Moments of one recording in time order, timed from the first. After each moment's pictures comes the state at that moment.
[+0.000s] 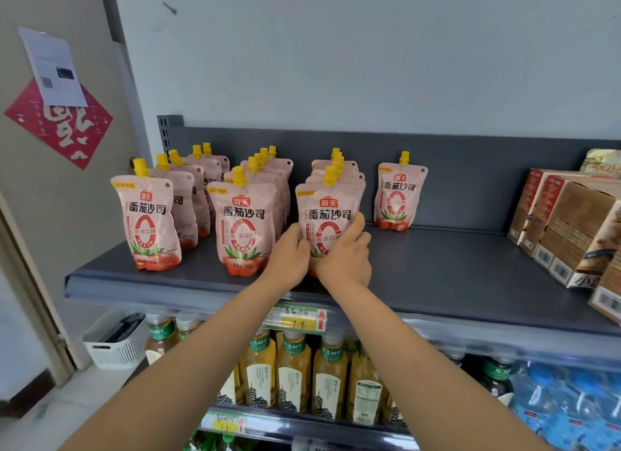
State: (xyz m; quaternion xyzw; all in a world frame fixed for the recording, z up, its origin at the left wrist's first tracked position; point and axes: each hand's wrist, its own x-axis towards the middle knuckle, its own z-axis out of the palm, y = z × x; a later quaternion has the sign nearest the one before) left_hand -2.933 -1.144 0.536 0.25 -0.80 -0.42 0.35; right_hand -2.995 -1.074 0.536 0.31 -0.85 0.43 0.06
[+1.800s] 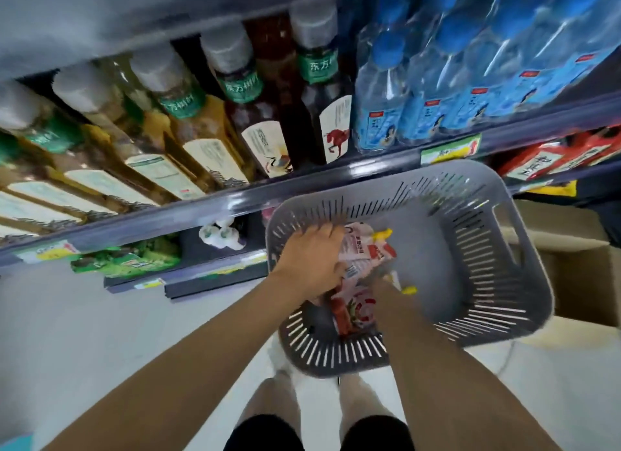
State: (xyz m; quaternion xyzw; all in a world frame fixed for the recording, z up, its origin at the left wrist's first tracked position) left_hand -3.018 -0.851 0.235 0.06 -0.98 -0.07 -0.18; right_hand -3.041 -0.709 0.170 -0.29 -0.64 0.49 -0.52
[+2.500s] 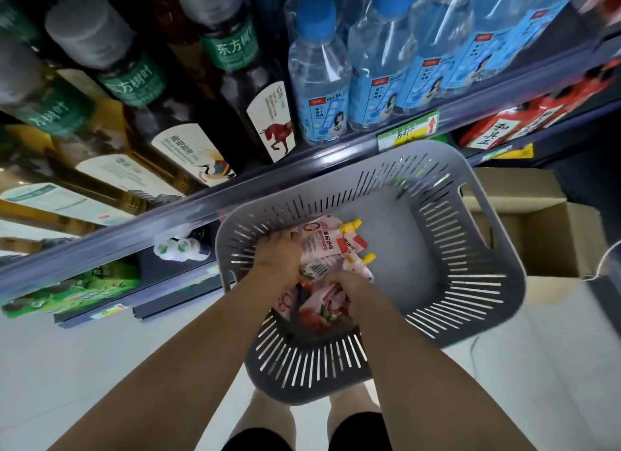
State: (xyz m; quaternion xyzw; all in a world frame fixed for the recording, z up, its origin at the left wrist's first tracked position) left_hand -3.053 -0.859 0.150 0.08 -0.93 0.01 -0.35; right_hand -3.059 -0.715 0.098 -0.36 -0.59 0.47 -0.55
